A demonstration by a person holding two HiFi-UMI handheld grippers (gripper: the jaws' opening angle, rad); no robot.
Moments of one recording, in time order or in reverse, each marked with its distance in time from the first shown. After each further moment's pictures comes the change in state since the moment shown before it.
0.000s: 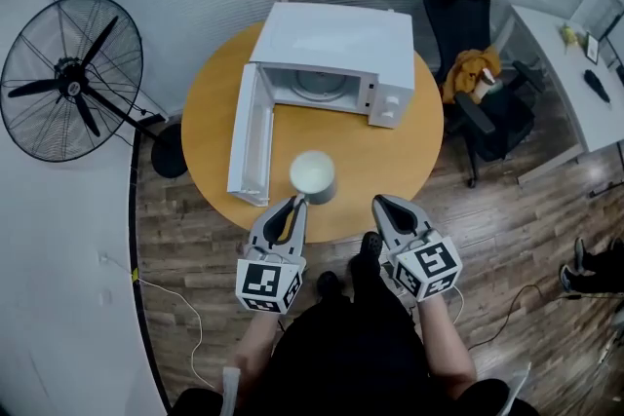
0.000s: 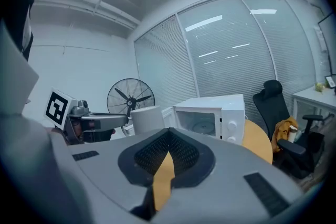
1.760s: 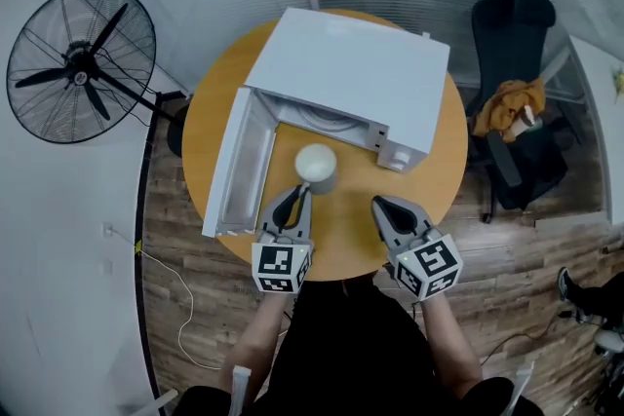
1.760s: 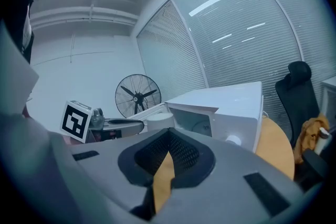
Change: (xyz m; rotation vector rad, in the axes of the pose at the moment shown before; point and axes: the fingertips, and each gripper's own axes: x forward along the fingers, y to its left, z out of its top) left arm 0.181 0.050 -0.030 -0.003 0.115 0.239; right arm 0.115 -0.133 0.016 0.024 0.093 0.236
